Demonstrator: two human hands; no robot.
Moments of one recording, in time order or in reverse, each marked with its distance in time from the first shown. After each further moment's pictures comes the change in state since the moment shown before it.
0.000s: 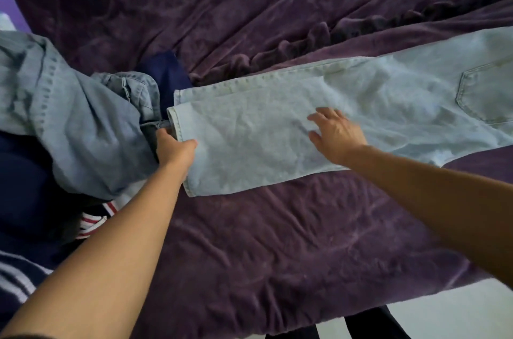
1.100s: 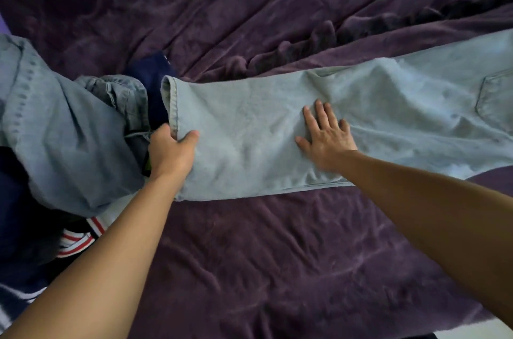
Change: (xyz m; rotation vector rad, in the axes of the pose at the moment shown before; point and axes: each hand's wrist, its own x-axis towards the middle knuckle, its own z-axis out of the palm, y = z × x) left_hand -0.003 0.019 0.017 0.070 -0.020 0.180; right_hand 0.053 0.023 0.066 -0.114 -0.132 0.068
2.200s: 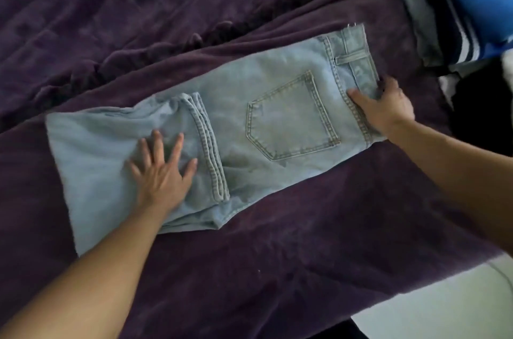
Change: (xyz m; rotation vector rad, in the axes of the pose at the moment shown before) left_hand -0.174 0.132 0.377 1.059 -0.232 0.550; right_hand -0.065 0.544 -0.109 0.572 0.288 0.700
